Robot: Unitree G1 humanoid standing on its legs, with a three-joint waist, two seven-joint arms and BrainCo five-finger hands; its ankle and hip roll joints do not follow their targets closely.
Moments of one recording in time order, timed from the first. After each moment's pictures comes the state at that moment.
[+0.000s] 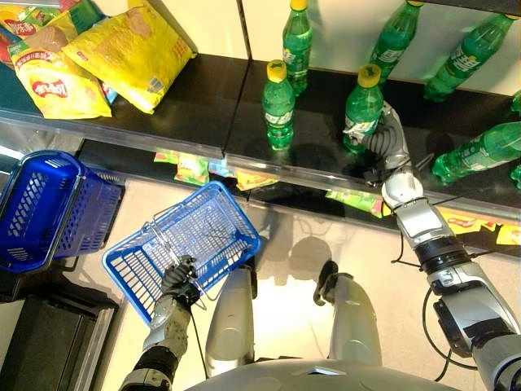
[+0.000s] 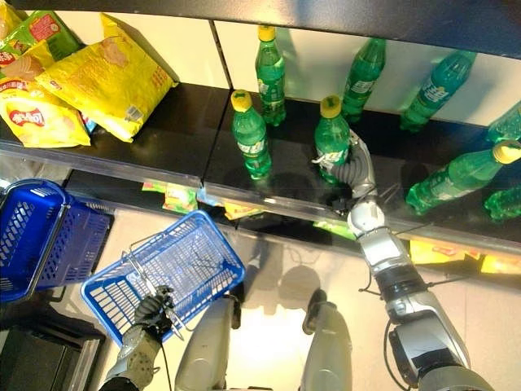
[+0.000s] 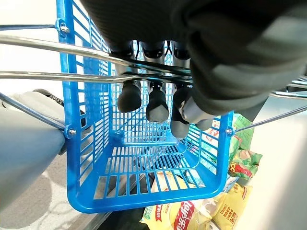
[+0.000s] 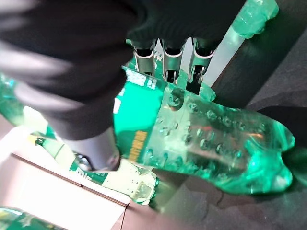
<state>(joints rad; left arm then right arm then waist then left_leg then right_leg) -0.03 0.20 -0.02 0.77 -0.77 -0.19 0.09 -0.57 -0.49 0.20 0.41 -0.10 -0.12 -0.34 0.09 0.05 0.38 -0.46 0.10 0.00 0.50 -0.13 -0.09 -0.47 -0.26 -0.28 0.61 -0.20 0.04</state>
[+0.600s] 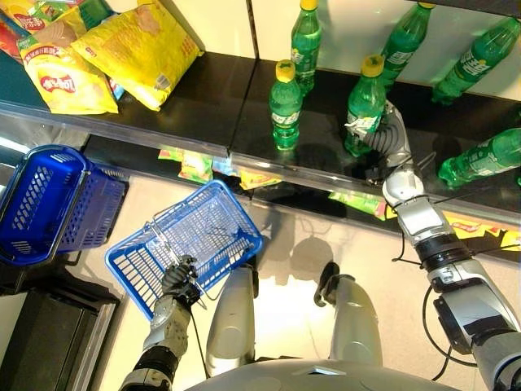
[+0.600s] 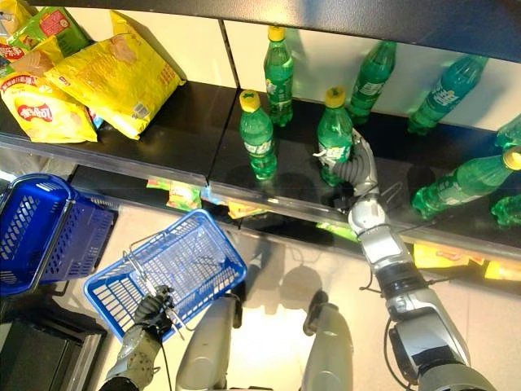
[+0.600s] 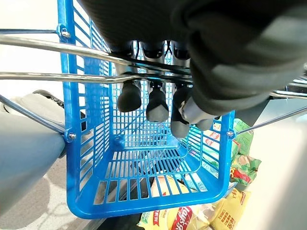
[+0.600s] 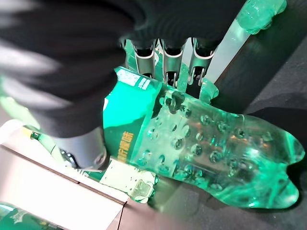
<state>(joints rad) -0.03 0.20 -0.02 0.77 -0.77 -0.19 0.09 -0.58 -0.48 0.20 0.43 -0.08 -0.11 -0.35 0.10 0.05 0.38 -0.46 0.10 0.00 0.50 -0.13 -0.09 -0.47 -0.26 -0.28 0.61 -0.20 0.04</state>
